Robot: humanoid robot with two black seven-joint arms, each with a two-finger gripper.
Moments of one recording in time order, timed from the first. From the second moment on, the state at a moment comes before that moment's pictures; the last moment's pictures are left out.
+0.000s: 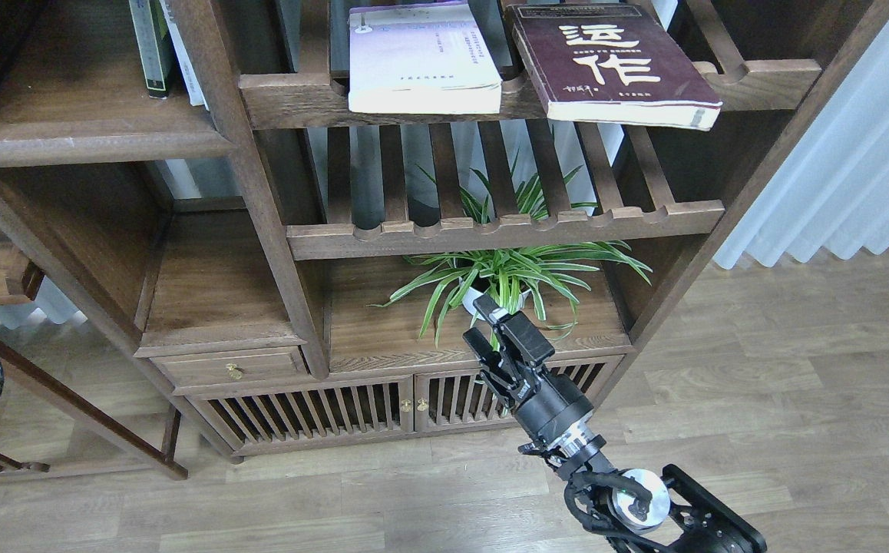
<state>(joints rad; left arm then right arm) -1.00 0.36 -1.55 -0.78 0.69 -0.49 0.06 0.08 0.01 0.97 1.07 0.34 0.58 -0.15</state>
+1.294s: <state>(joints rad) -0.88 0.38 -1.48 -0.88 0.58 -0.49 0.07 0.08 0.01 0.98 1.09 0.34 0.58 -0.15</state>
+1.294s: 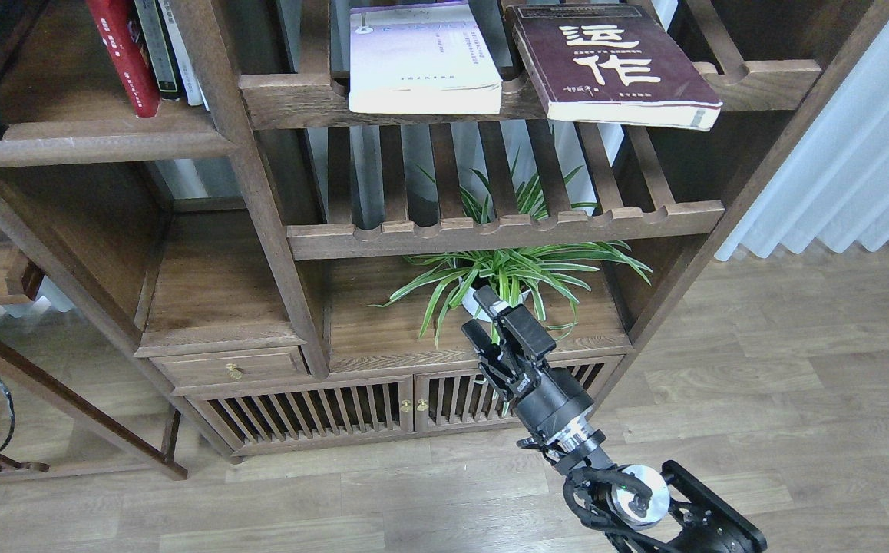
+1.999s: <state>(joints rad) -0.38 0.50 -1.67 -1.35 0.42 -0.49 0.18 0.07 0.01 0.99 1.13 0.33 0.58 -0.05</state>
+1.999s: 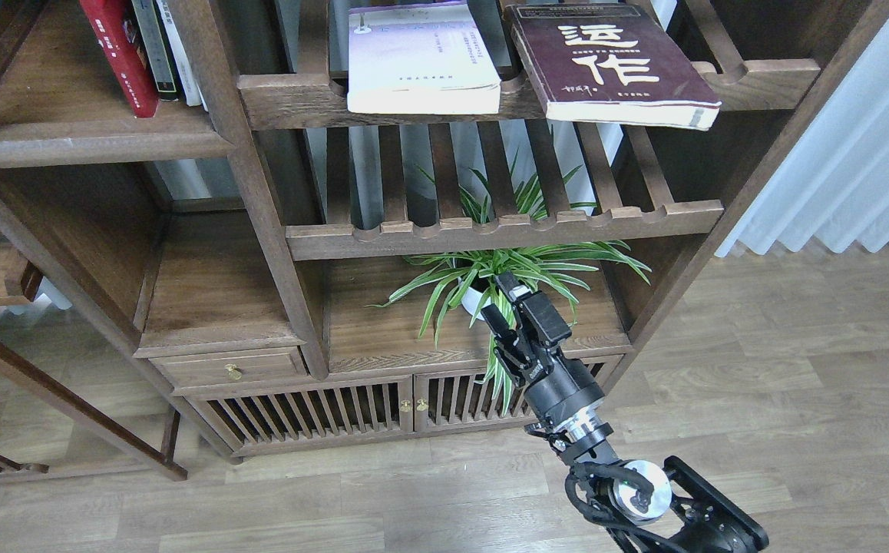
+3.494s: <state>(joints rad) -0.08 0.21 -1.51 -1.35 0.28 -0.49 0.28 0.17 -0.17 1.26 1.32 0.29 0.58 -0.05</state>
